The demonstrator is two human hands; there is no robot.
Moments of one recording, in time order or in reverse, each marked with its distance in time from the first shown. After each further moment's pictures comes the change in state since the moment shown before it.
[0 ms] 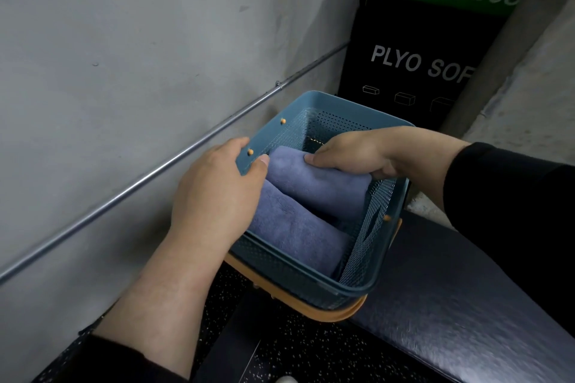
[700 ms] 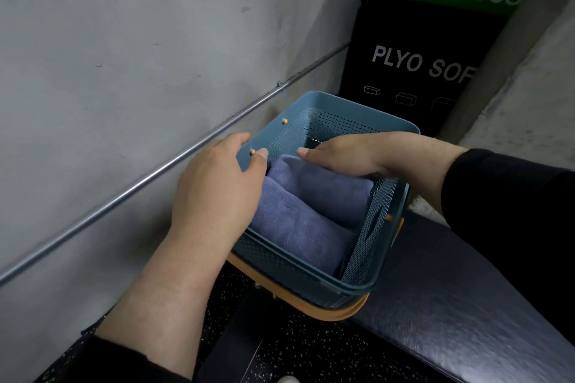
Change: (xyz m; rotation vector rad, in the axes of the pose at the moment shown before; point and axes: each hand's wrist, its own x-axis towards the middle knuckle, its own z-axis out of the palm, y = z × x) left_hand -0.001 0.006 -0.005 0.015 0.046 0.023; right_hand 0.004 -0.008 0.002 -0.331 0.083 -0.034
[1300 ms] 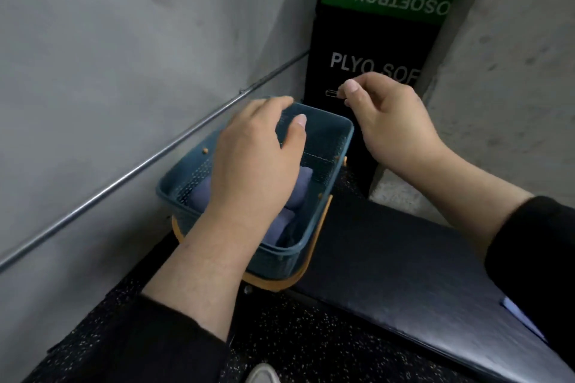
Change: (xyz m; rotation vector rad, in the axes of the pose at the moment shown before) left_hand -0.039 0.092 0.019 -0.223 0.156 0.424; right_hand -0.129 0.047 -0.012 0.361 1.019 -0.194
